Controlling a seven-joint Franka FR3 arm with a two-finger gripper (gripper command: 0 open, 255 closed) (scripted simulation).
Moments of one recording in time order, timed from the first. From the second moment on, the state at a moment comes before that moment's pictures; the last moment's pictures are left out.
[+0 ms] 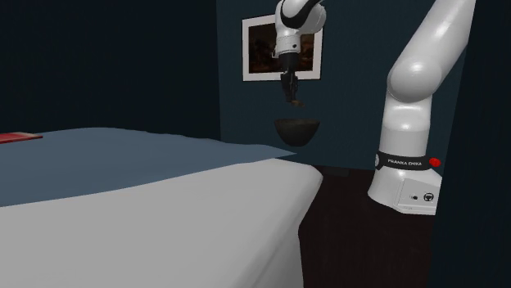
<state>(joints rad) -0.23 -0.44 -0.23 -2.47 -0.10 1.95 -0.25</state>
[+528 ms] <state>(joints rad) -0.23 -0.39 -0.24 -2.54 -0.10 2.06 -0.25</state>
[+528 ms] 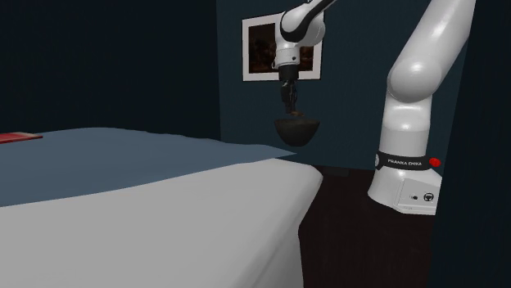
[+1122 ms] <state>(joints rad) -0.23 -0.36 -0.24 -2.57 -0.10 2.12 -0.25</state>
